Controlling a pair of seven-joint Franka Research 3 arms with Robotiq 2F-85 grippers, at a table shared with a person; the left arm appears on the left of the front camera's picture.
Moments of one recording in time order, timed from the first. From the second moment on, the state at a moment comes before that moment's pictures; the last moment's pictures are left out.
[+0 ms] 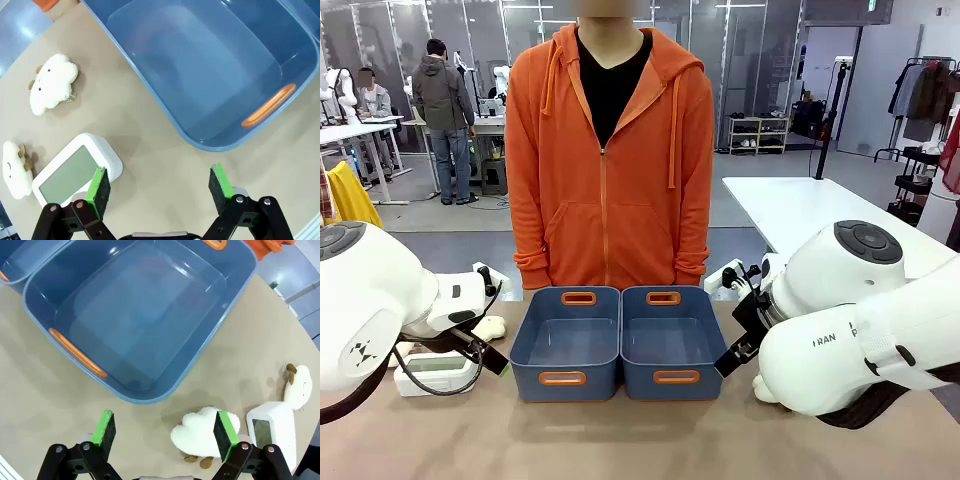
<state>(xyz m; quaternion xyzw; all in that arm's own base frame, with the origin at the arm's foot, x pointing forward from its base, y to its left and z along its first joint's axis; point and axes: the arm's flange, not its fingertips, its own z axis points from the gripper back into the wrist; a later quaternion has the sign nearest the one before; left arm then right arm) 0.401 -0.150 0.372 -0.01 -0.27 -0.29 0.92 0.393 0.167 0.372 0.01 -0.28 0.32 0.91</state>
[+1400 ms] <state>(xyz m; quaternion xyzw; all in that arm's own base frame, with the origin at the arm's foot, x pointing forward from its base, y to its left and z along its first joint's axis) 0.374 -0.069 0.486 -0.11 -0.25 -0.43 0.86 0.361 0.055 0.491 0.14 -0.31 0.44 0.83</state>
